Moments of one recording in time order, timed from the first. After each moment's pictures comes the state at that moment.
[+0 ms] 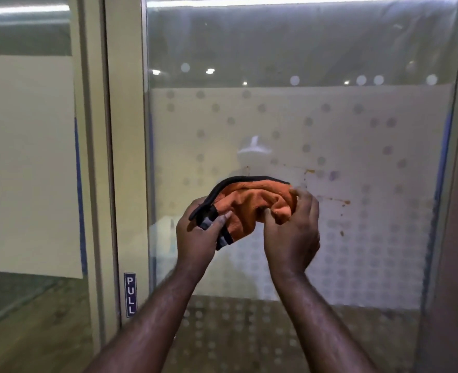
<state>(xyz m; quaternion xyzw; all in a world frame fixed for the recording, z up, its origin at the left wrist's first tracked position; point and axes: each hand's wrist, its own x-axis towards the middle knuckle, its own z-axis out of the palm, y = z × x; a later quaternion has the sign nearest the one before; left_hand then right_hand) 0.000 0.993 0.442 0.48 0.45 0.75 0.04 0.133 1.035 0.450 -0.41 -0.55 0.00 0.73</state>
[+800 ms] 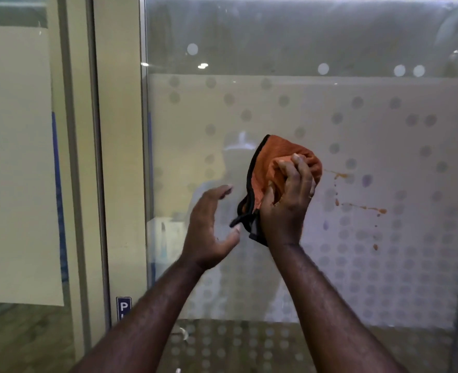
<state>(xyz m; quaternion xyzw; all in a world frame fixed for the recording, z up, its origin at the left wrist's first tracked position) -0.083 1.072 0.446 0.69 0.37 0.60 -0.14 0.052 1.133 0.482 -0.26 -0.57 -0.11 0.77</state>
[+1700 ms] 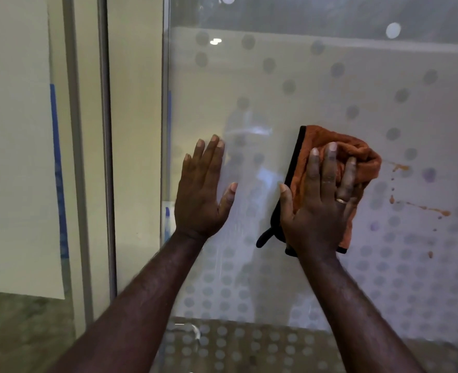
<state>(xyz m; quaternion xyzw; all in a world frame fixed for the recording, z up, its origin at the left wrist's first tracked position) -0.159 1.125 0.459 0.58 0.47 0.52 -0.42 0.036 1.161 0.453 -0.42 -0.61 -0.29 0.60</state>
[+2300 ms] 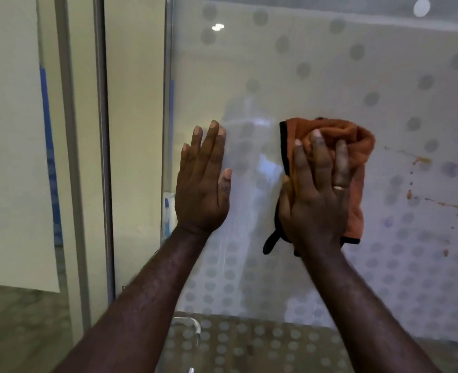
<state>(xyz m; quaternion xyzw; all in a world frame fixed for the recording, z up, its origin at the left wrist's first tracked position) -0.159 1.125 0.455 0.57 0.44 0.57 -0.41 0.022 1.156 0.456 -0.34 -0.65 -0.32 0.60</state>
